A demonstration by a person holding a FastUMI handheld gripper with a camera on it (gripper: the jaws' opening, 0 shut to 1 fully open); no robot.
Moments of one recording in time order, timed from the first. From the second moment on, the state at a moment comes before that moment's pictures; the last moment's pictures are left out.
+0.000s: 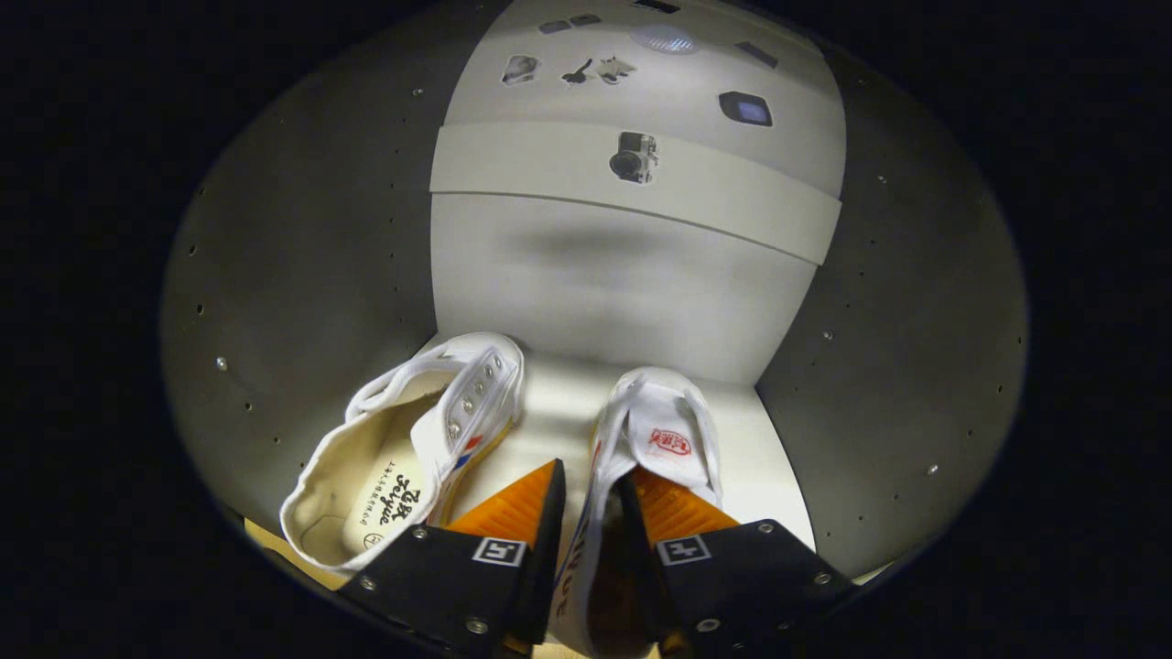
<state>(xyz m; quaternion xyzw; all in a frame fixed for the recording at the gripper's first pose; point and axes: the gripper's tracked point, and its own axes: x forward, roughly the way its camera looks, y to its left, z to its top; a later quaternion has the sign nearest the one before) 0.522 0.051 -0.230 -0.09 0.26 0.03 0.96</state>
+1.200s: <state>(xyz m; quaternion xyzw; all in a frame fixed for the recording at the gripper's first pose) 0.256 0.042 -0.120 -0.01 0.13 0.03 0.99</state>
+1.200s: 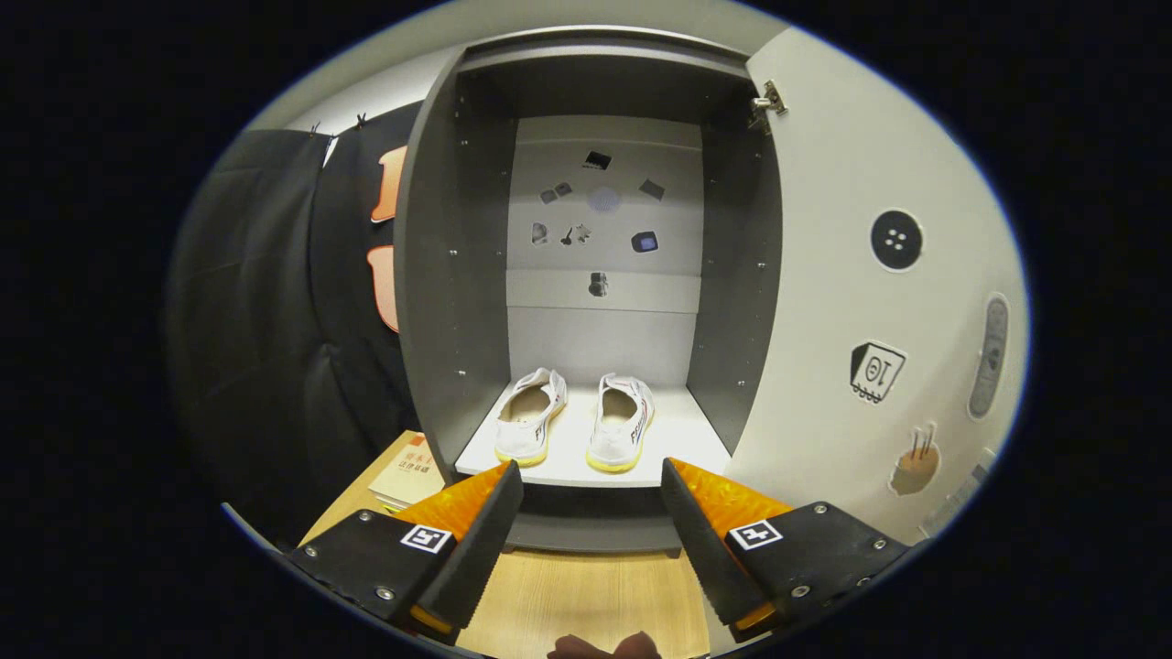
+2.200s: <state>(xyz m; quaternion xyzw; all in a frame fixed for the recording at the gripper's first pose) 0.051 -0.090 -0.069 0.03 0.03 0.14 0.99</state>
